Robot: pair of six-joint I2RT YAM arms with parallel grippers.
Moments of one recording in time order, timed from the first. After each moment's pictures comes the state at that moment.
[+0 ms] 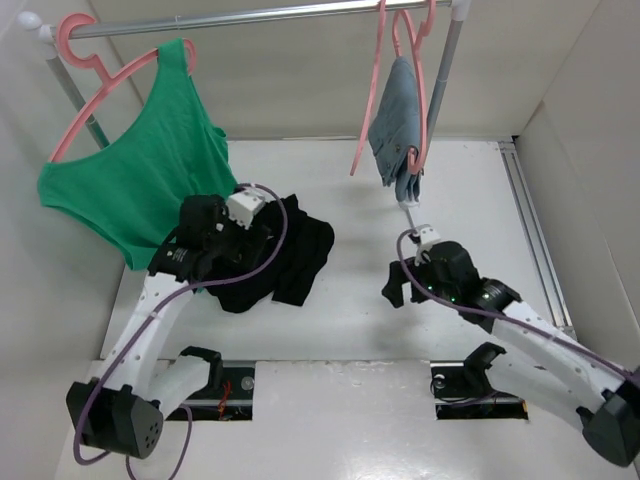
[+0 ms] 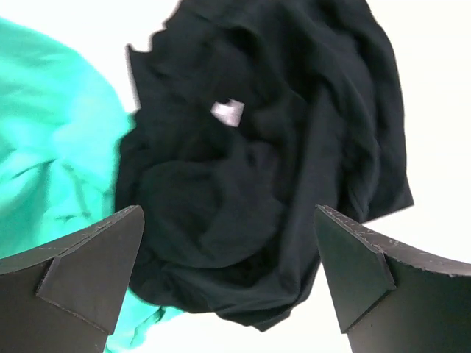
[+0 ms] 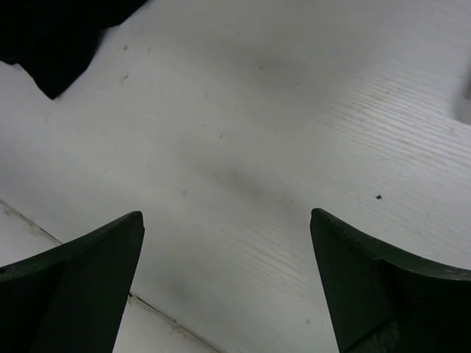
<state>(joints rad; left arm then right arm) -0.21 0.96 0.88 -0.56 0.21 0.32 0.62 0.81 0.56 -0.42 -0.05 0.32</state>
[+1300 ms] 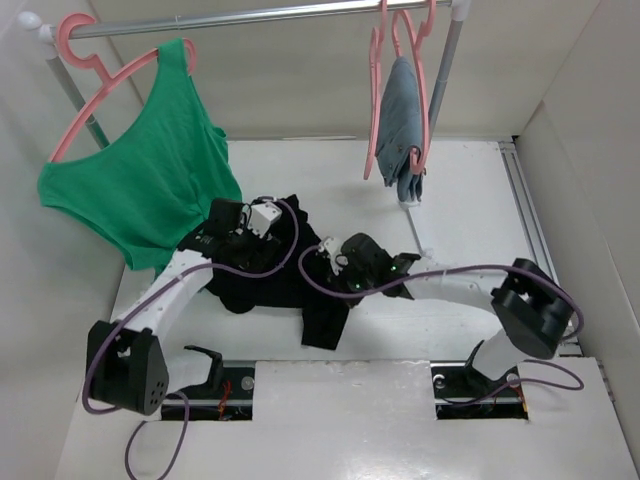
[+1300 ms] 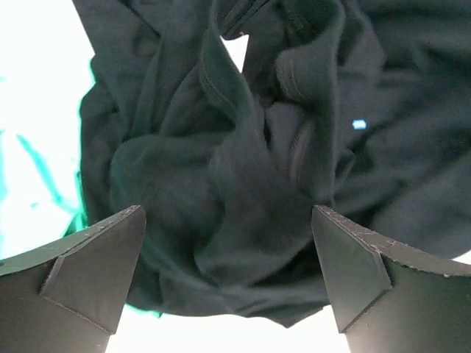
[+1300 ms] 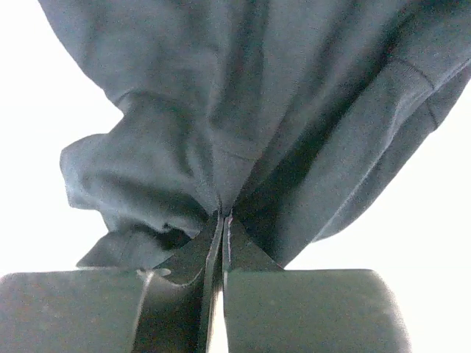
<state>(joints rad) -0.28 1.16 0.81 -0.53 0.08 0.42 0.87 1.62 0.90 -0.13 -0.25 0.15</state>
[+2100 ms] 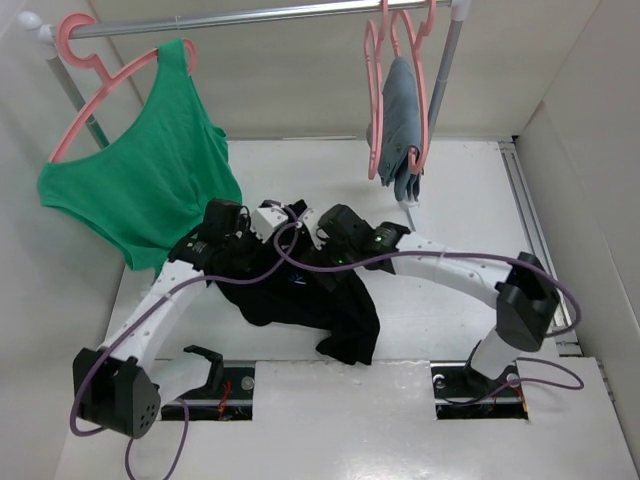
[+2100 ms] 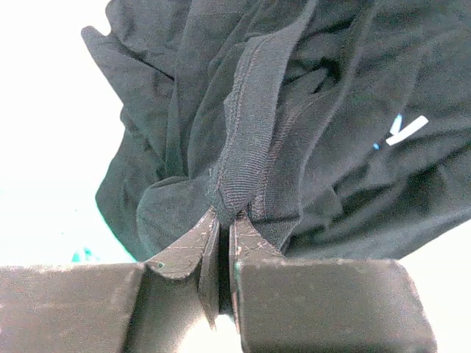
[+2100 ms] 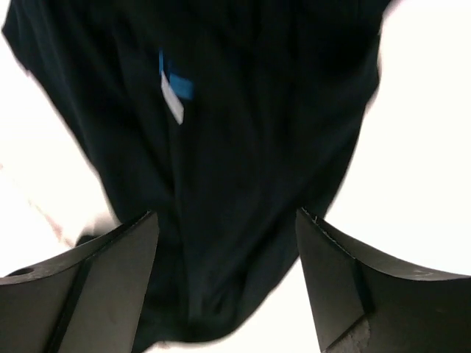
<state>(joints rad) -0.33 1.13 0.86 -0.59 0.19 0.49 0.94 1.60 1.25 -0.56 -0.03 0.02</state>
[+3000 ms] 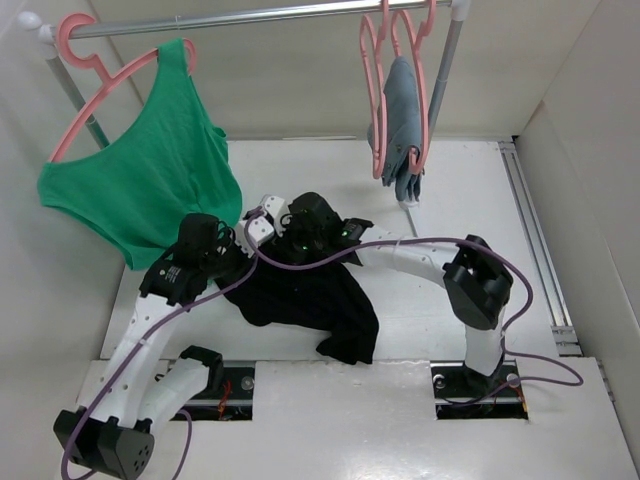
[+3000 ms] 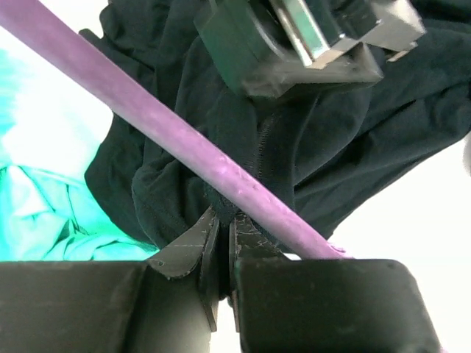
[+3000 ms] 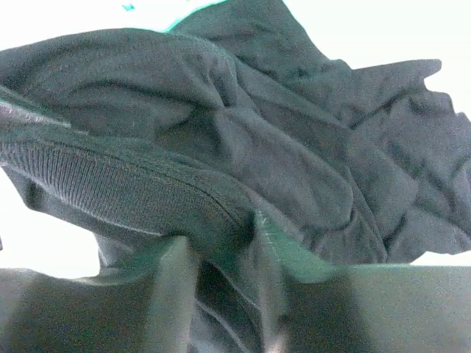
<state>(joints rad) -0.30 0.84 0.86 -0.78 0.31 0.49 0.95 1.90 1.46 -0.14 -0.23 -0.08</state>
